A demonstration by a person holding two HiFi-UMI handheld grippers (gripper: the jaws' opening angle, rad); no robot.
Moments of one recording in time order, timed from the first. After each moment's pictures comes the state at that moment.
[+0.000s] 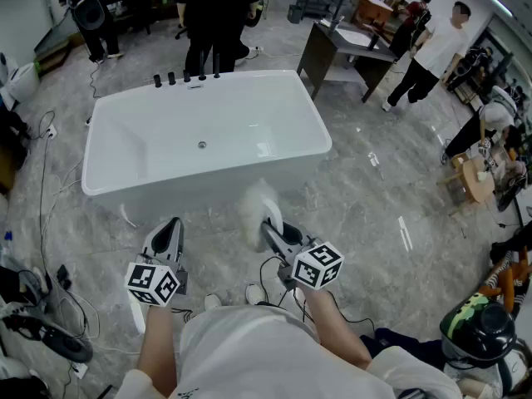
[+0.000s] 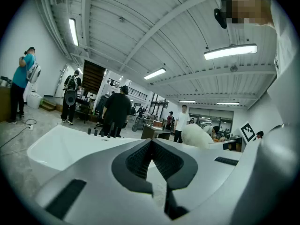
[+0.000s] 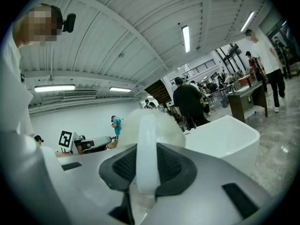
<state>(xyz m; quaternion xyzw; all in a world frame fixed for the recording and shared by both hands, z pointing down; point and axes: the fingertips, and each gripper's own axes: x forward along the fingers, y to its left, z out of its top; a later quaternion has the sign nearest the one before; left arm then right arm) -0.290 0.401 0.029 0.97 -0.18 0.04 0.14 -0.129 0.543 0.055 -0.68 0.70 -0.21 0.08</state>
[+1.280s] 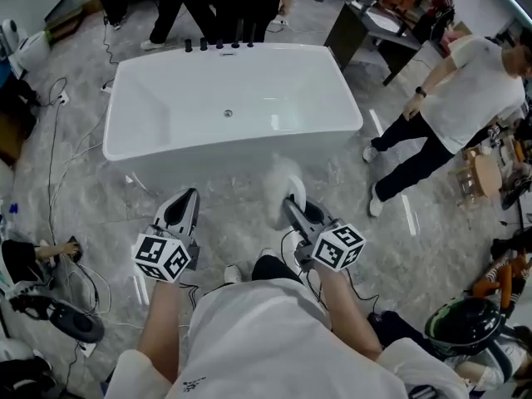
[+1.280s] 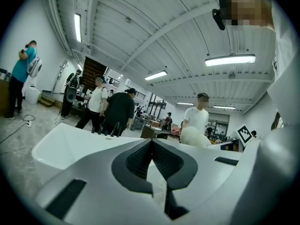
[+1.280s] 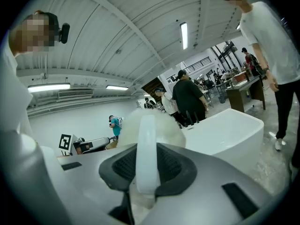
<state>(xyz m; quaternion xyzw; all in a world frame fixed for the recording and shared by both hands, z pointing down) -0.370 0.336 0.035 0.98 -0.15 0.03 0.16 -0.208 0.487 0.061 -0.70 0.67 -0.23 0.09</state>
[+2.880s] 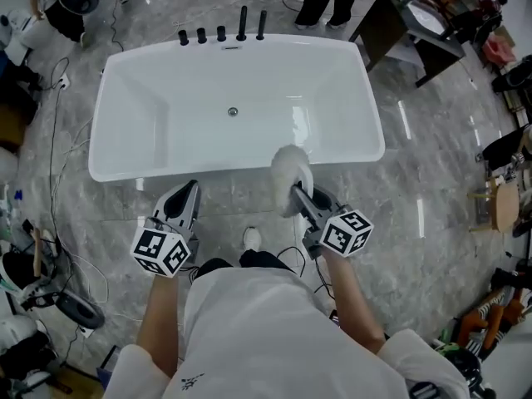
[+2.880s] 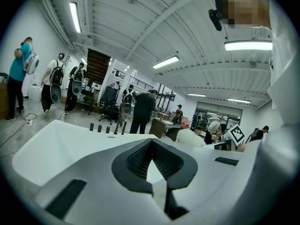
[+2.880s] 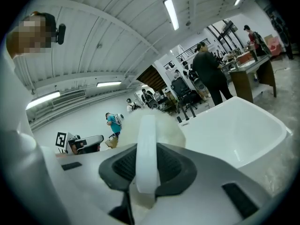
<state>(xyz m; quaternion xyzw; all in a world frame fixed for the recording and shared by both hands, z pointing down) -0.160 0.199 0.069 0.96 -0.20 0.10 0.18 0.031 0.330 0.123 -0.64 0.69 -0.31 0.08</state>
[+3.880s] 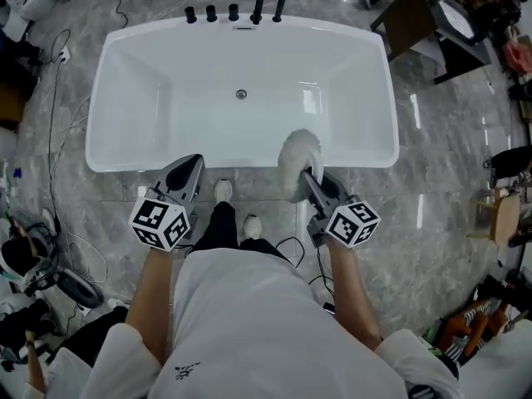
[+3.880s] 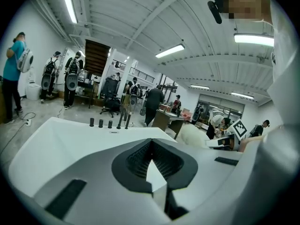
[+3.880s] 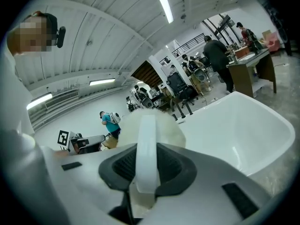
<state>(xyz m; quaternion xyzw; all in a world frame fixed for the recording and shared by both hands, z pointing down) -0.096 0.107 0.102 0.95 -0.19 0.16 0.19 0.094 0.254 0.147 -0.65 0.68 -0.35 0.07</state>
